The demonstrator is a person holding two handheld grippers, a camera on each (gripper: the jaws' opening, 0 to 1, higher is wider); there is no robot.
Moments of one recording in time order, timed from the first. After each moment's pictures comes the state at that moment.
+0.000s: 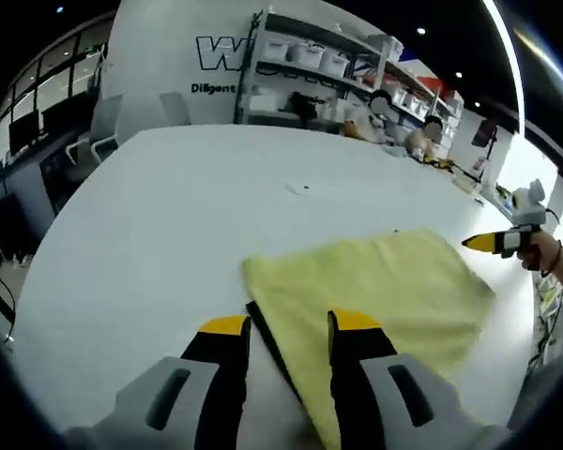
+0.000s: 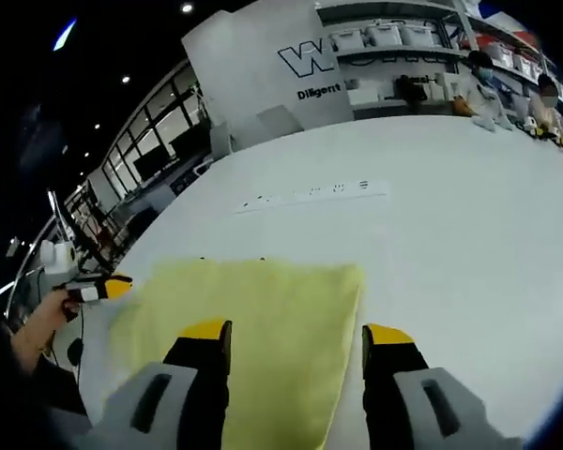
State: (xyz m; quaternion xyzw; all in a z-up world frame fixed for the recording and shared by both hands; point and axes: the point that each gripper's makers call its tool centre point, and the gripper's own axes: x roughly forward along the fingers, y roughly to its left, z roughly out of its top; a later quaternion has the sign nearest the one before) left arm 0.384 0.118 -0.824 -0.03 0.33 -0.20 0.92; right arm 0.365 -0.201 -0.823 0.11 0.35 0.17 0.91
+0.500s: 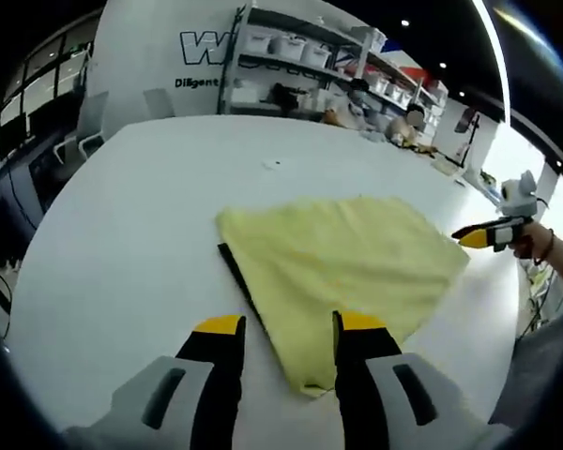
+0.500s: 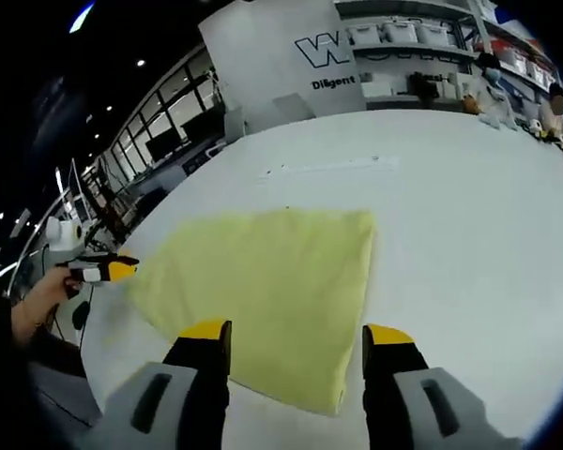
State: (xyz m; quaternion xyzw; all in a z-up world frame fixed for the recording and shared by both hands) left arm 0.318 0.111 -0.833 -0.01 0.34 -0.25 0.91; right arm 0.293 -0.195 -0.834 0.09 0.37 0.19 0.90
